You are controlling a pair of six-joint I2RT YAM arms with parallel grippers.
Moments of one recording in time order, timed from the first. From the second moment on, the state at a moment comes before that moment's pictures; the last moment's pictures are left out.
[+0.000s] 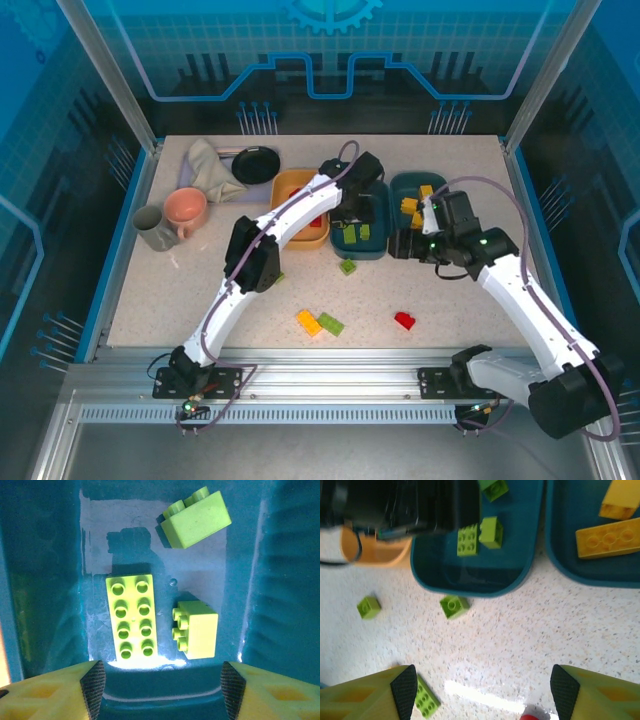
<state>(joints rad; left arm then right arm) -0.68 2.46 2.40 -1.23 -0.01 -0.80 0.36 1.10 1.00 -0.86 -0.18 0.40</state>
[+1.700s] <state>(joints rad) -0.64 1.13 0.96 -0.92 -0.02 -1.13 0.73 1.69 1.19 -0.70 0.12 0.31</state>
